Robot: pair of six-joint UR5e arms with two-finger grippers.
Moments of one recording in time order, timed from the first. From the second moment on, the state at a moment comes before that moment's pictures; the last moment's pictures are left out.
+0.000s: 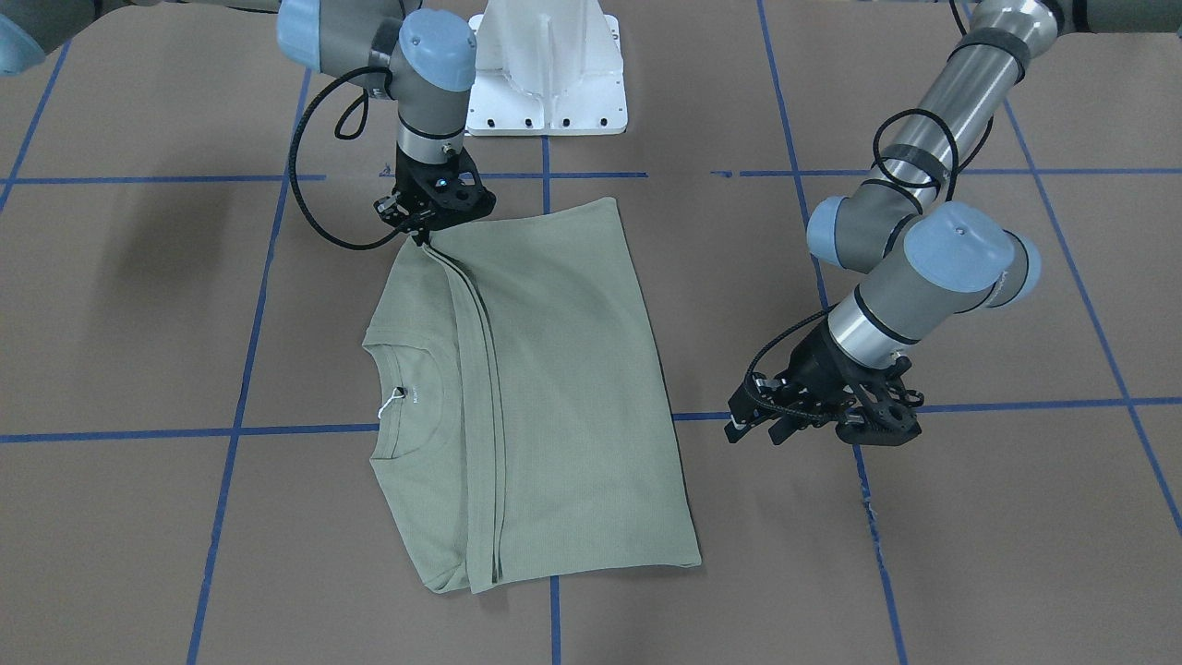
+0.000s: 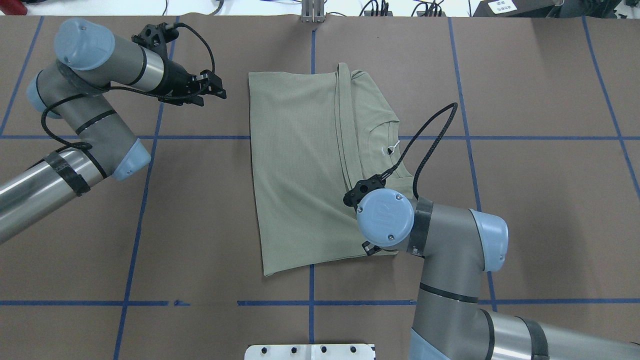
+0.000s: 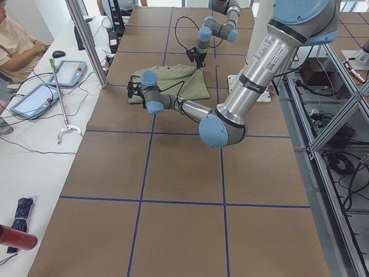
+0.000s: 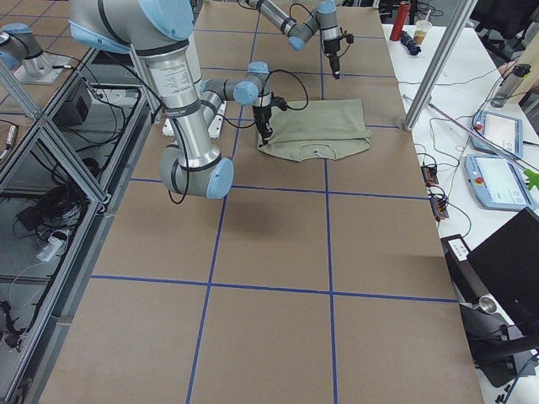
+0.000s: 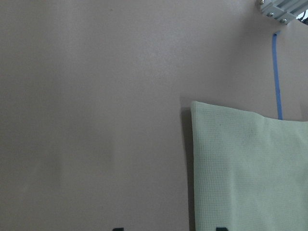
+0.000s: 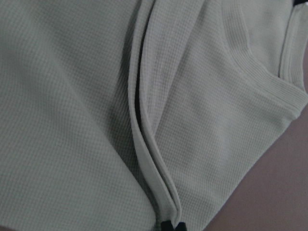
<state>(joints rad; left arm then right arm) -0.88 -2.17 -1.24 -2.48 -2.10 -1.29 0.33 -1.07 1.87 -1.84 1.65 0.82</state>
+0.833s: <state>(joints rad) -0.88 -2.17 -1.26 -2.48 -2.10 -1.29 0.30 -1.15 1.95 -1.84 1.65 1.01</state>
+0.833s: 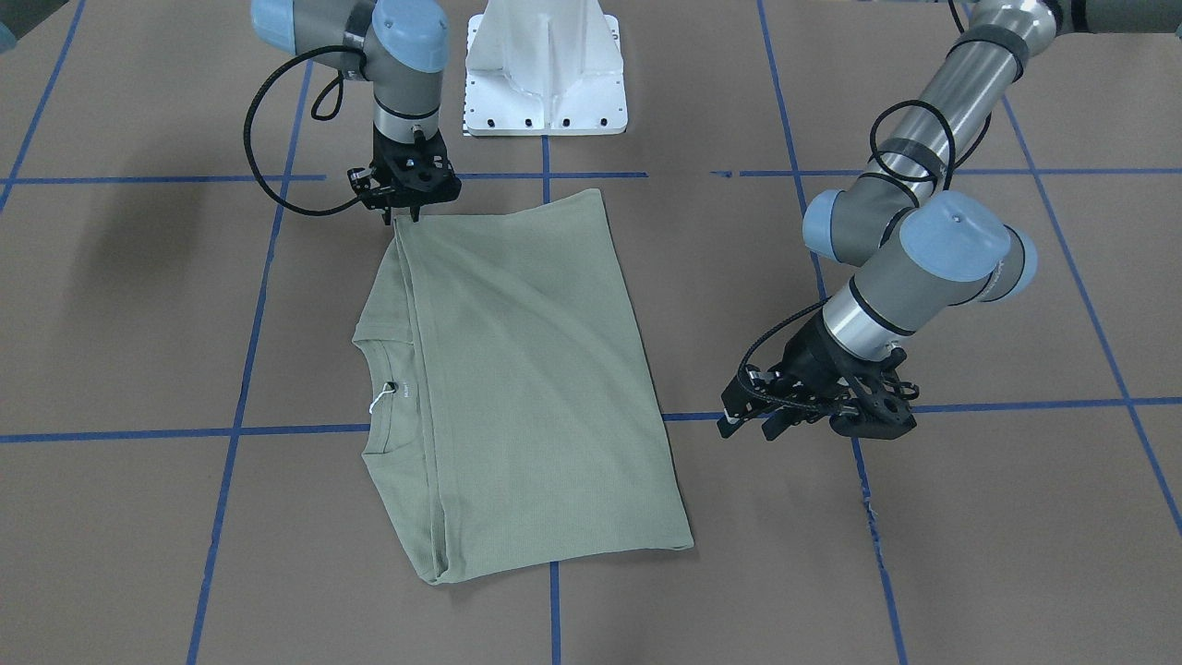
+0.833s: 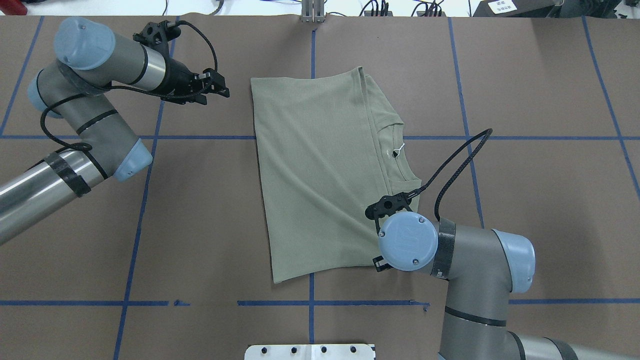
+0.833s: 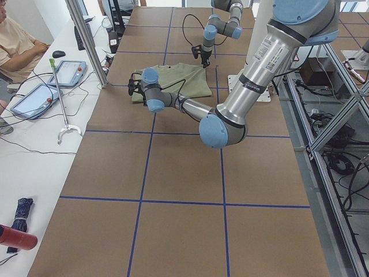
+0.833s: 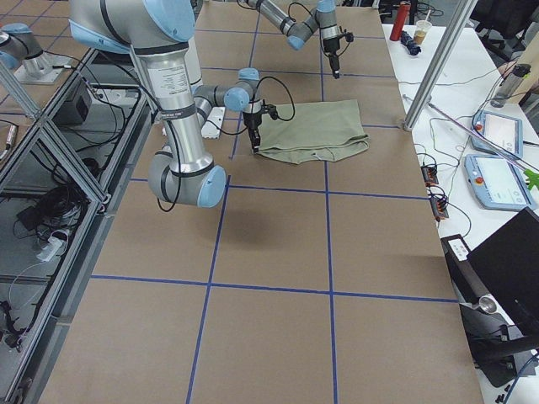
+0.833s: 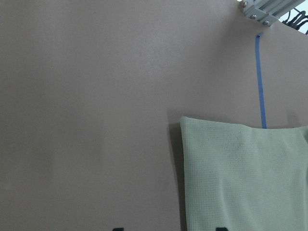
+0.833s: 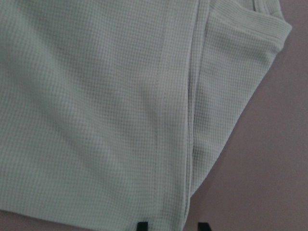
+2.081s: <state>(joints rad) -0.88 -2.17 -1.27 -2.48 -2.10 -1.29 0.33 -1.26 1.91 -1.44 1.63 1.91</state>
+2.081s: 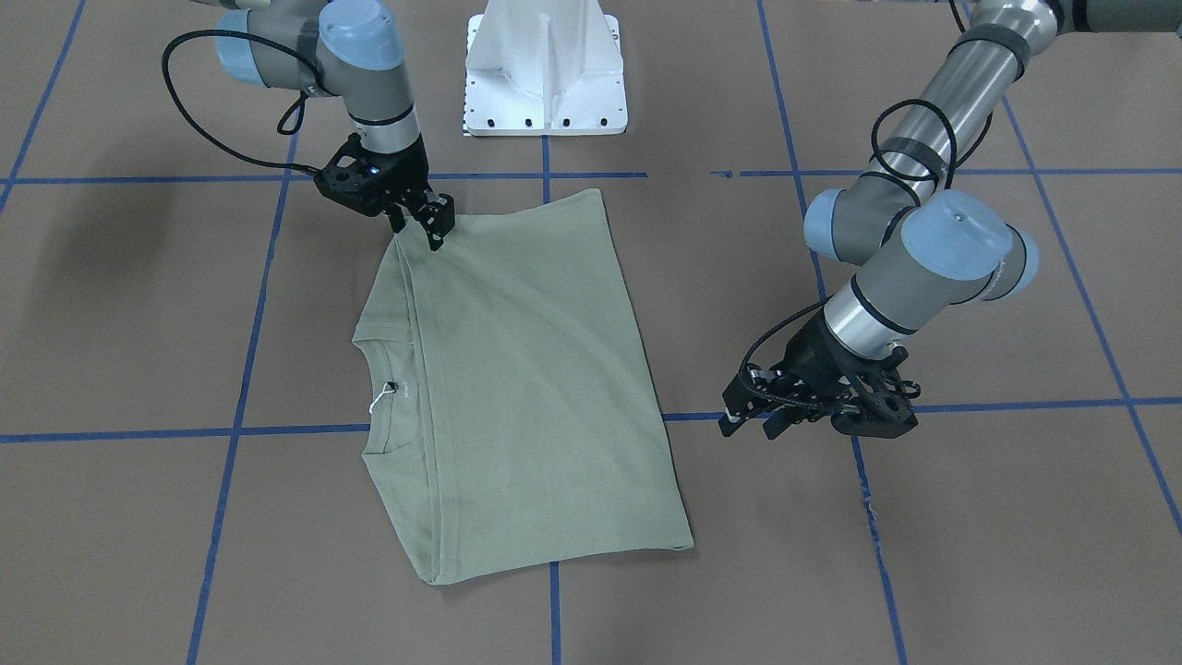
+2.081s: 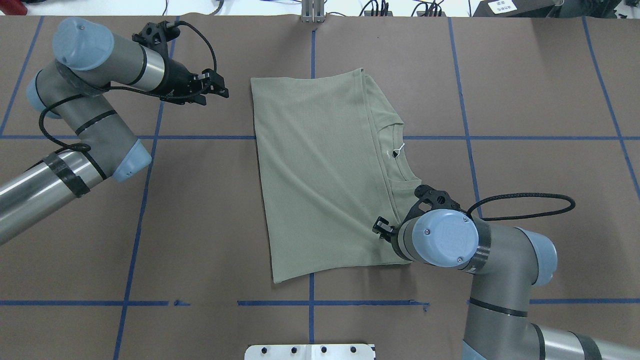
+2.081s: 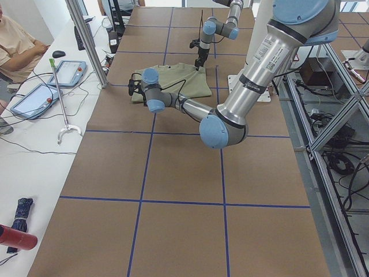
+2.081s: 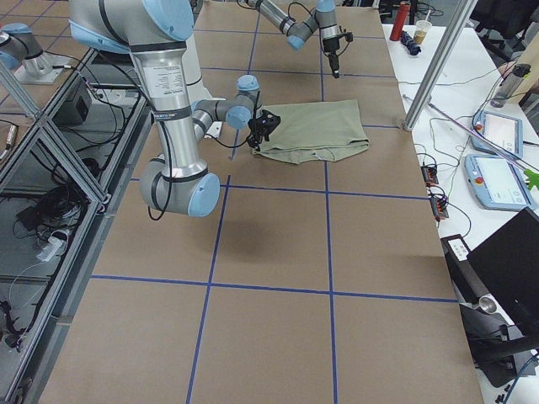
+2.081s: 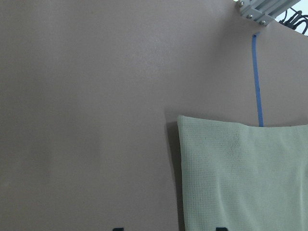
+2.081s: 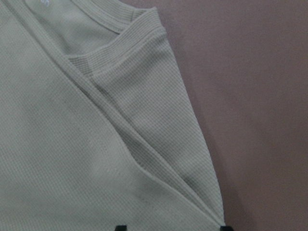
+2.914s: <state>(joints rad) -0.87 -2.16 -1.27 -2.48 -2.10 -1.29 0.33 -1.29 1.90 -1.44 1.63 1.92</state>
